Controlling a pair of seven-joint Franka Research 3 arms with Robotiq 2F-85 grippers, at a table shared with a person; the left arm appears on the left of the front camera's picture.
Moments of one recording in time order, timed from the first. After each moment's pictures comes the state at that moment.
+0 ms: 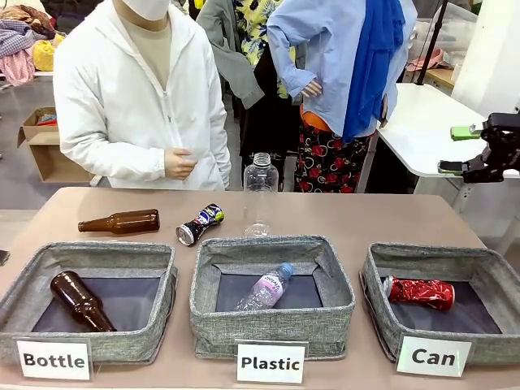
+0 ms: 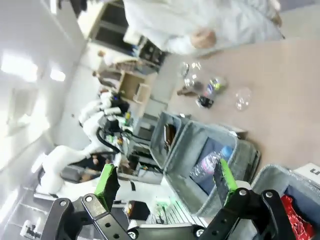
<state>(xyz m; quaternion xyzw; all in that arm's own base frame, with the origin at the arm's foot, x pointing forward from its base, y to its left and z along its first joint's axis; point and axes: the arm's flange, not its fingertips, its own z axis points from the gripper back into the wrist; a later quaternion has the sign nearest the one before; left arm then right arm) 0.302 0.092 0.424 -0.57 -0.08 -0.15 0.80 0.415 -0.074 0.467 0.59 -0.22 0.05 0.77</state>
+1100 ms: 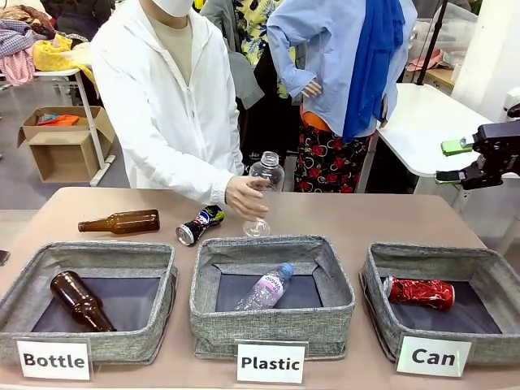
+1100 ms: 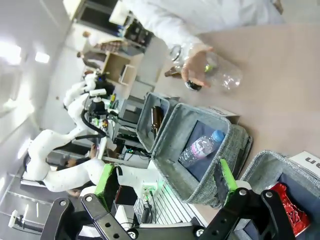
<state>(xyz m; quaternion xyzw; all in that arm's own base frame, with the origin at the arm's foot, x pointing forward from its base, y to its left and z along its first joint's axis) 0.302 0.092 0.424 -0.57 -0.08 -0.15 0.80 0.409 -0.066 0.471 0.56 -0.20 0.08 0.80</state>
